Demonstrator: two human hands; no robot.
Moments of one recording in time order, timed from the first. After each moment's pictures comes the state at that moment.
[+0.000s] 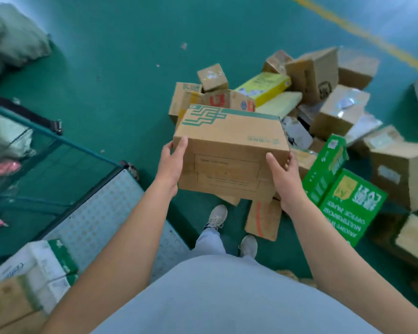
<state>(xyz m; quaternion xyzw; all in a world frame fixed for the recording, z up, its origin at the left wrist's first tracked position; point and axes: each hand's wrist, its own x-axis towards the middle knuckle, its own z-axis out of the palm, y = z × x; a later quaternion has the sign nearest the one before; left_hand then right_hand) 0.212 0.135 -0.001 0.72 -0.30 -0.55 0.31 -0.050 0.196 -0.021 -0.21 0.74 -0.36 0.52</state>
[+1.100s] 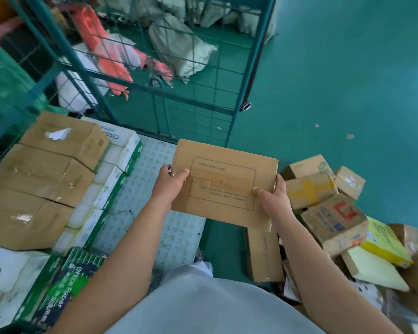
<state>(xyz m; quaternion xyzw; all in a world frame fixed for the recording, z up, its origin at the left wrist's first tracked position) 0.526 0.325 0.007 0.81 0.03 -0.35 0.48 0.335 0.132 0.020 -0.63 0.57 -0.02 0.53</state>
